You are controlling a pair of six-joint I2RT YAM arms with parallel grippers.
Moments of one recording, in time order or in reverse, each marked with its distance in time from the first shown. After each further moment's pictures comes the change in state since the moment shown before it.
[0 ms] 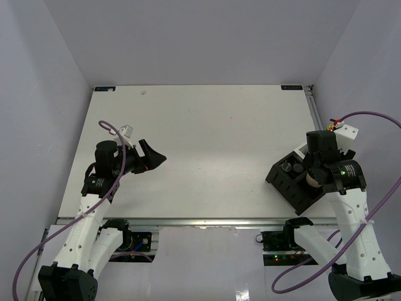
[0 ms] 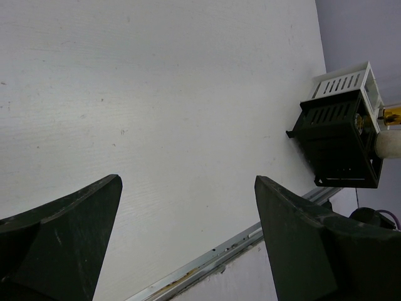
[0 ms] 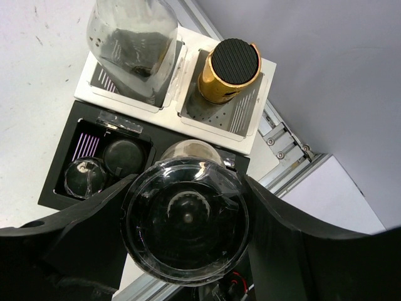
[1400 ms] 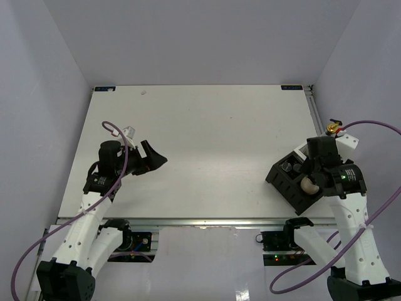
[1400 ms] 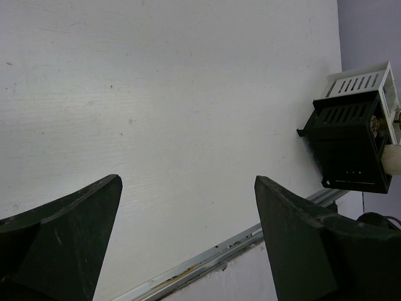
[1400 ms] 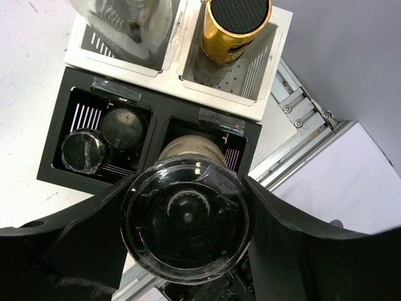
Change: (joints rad) left arm -0.035 0.025 -0.002 -0.028 -0.061 -0.019; right arm -0.018 -0.037 -0.038 -0.072 -0.088 0.107
